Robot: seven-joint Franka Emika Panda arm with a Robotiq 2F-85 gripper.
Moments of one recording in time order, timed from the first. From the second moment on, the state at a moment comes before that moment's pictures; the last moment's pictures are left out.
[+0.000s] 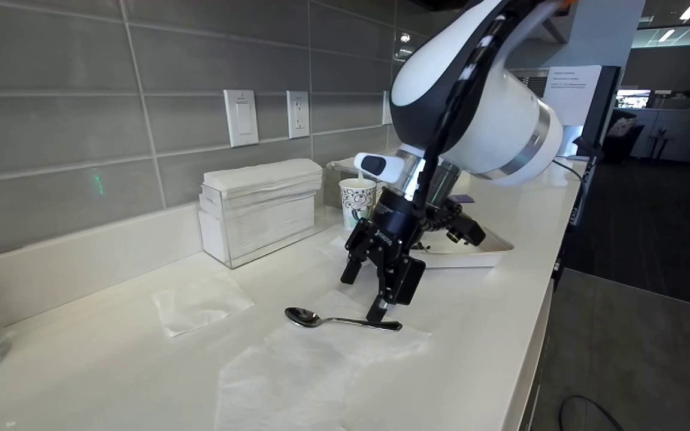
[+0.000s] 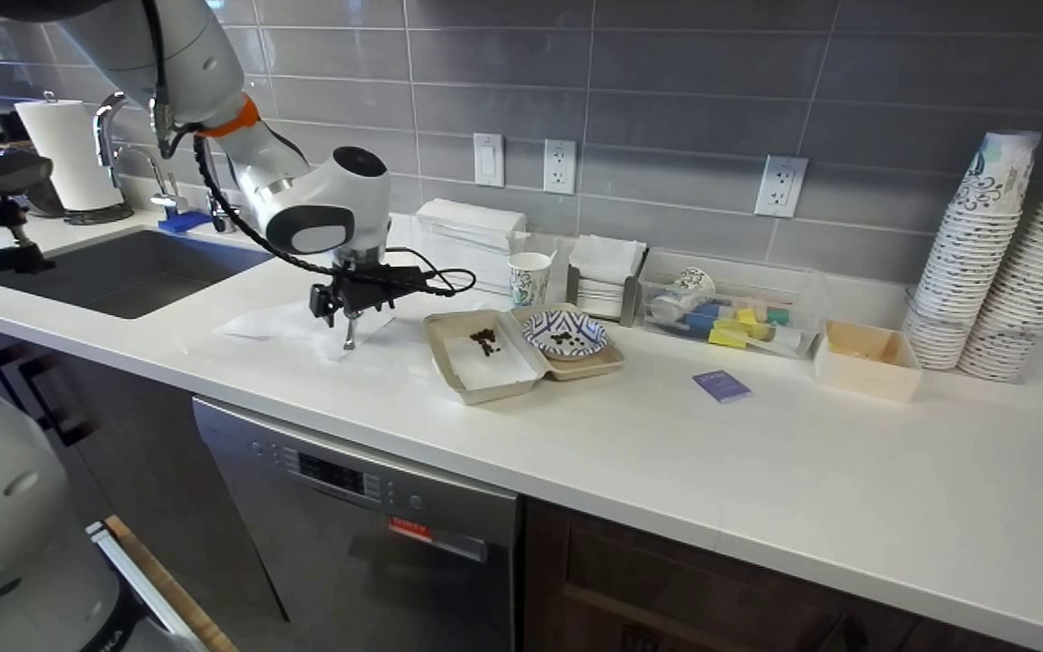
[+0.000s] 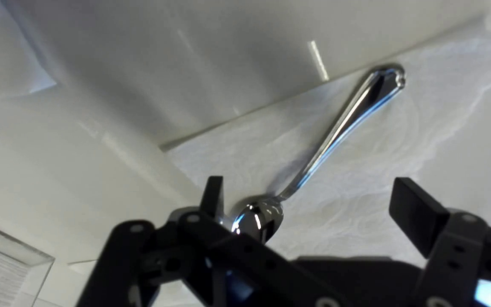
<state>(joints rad) 0.09 0.15 0.30 -2.36 0.75 2.71 -1.61</state>
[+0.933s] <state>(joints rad) 0.12 0.16 0.30 -2.35 0.77 2.75 -1.45</state>
